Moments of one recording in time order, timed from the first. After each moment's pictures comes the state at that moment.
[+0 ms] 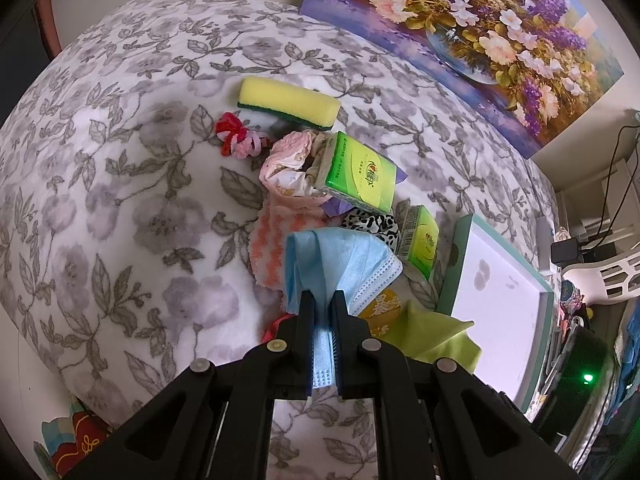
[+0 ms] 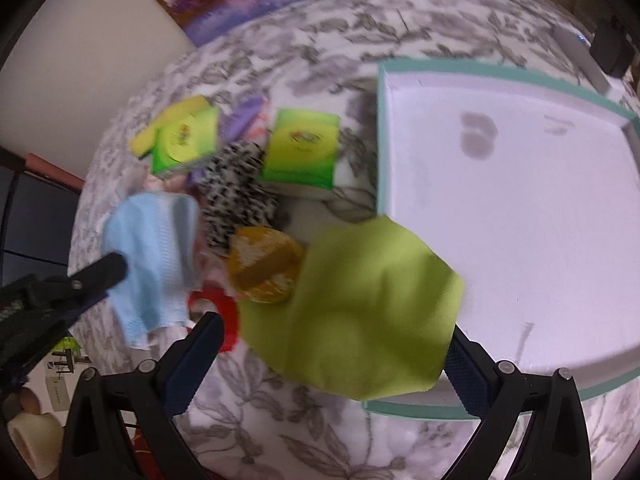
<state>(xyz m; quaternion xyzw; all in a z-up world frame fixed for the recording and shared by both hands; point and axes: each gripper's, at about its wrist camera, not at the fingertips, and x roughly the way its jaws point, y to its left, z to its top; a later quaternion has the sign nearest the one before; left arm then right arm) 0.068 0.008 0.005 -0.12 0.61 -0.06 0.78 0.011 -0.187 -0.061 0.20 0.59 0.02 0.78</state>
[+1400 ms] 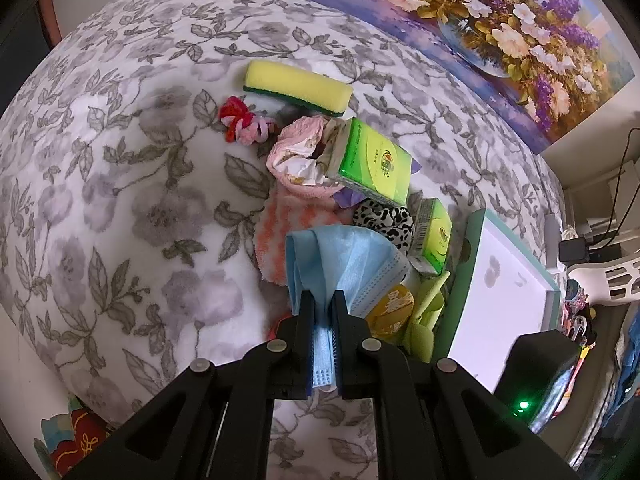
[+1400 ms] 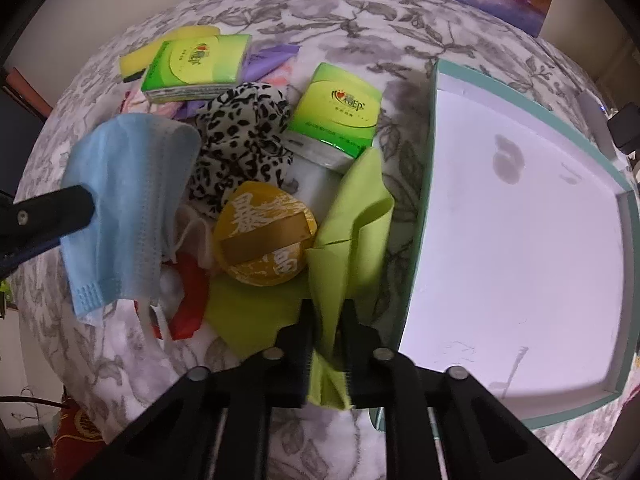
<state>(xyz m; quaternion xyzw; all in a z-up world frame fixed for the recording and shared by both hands) 0.073 0.009 -0.008 -0.13 0.62 -0.05 0.77 0.020 -0.141 -0.089 0.05 0.63 0.00 0.78</state>
